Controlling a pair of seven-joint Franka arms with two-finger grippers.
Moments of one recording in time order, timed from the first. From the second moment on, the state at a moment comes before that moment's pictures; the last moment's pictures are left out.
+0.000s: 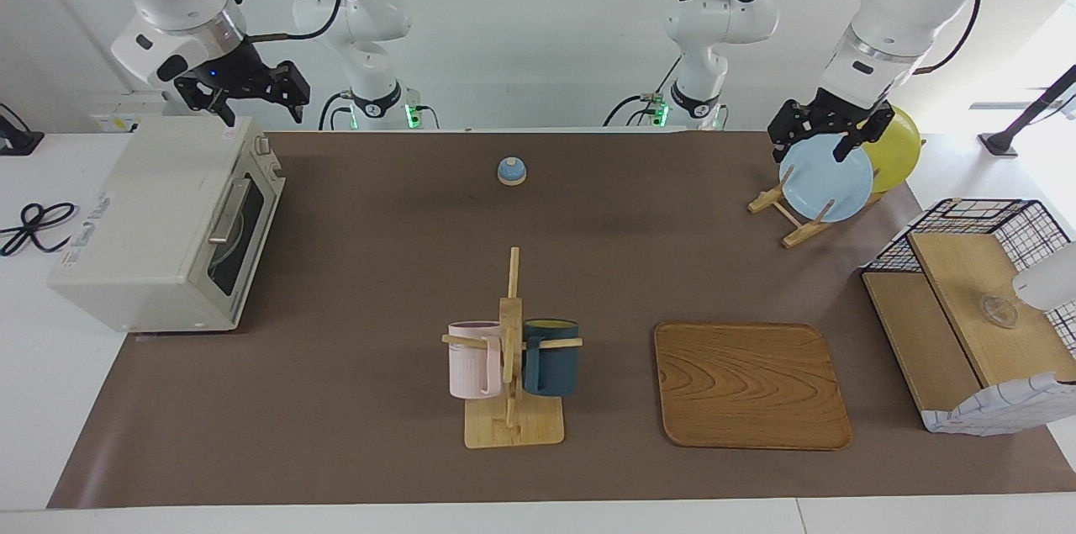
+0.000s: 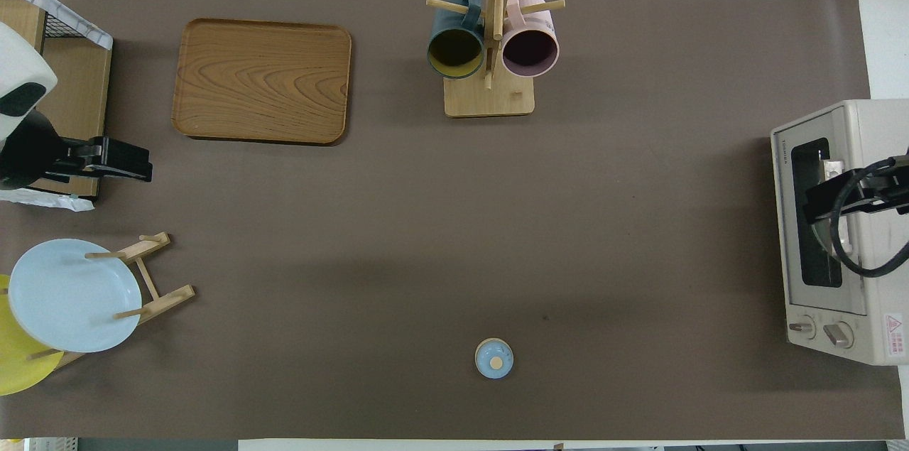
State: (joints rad) left arm -0.08 -0.06 -0.06 -1.67 -0.01 1.59 -0.07; right arm 0.02 -0.03 -0.02 -1.53 -0.04 1.30 -0.07
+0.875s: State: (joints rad) left arm -0.08 -0.06 -0.06 -1.67 -0.01 1.59 -0.07; right arm 0.02 -0.01 -0.05 -1.52 -0.04 1.36 -0.07
